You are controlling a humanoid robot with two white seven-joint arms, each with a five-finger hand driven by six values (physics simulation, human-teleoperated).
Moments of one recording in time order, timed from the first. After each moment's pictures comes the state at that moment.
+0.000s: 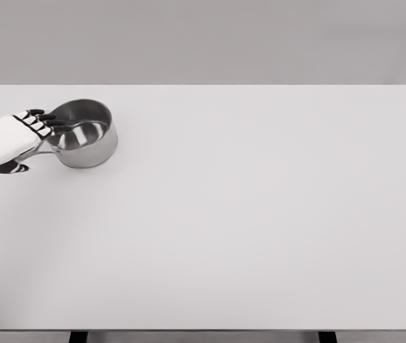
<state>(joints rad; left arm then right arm) -0.31 0.85 -0.24 -1.39 -0.75 -0.61 -0.19 0.06 0.00 -0.08 0.05 -0.27 -0.07 0.21</state>
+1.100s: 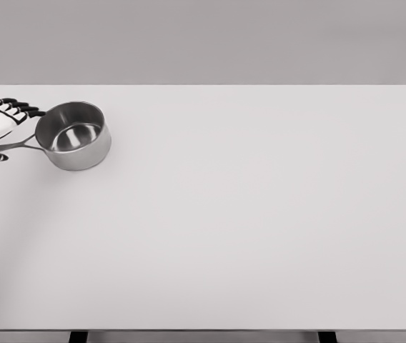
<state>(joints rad) -0.40 0.83 -0.24 -1.20 -0.75 -0.61 -0.18 0.06 0.00 -0.08 0.05 -0.27 -0.07 0.21</state>
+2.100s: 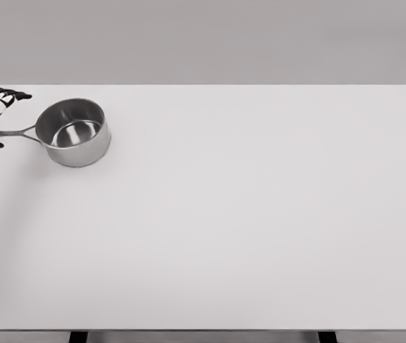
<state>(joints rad) -0.57 0.74 -0.25 -0.94 -0.75 -0.61 -0.19 0.06 0.00 -0.08 0.05 -0.27 -0.07 0.21</state>
